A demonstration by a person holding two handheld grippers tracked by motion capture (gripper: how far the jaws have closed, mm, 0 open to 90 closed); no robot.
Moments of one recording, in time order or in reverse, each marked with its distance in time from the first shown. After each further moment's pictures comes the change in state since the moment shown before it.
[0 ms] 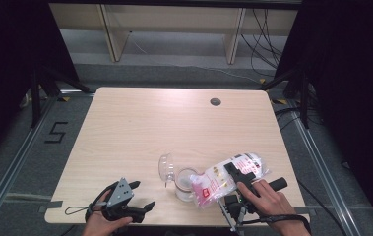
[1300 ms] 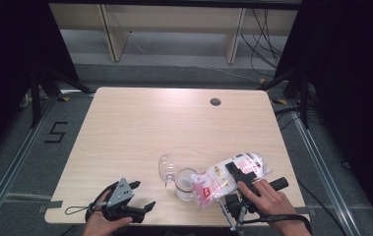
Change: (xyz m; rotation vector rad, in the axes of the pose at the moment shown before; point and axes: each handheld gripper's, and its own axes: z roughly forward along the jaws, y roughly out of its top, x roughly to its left) left arm 0.000 0.000 0.001 -0.002 -0.011 0.001; right arm -0.003 -0.001 0.000 0.025 0.016 -0.031
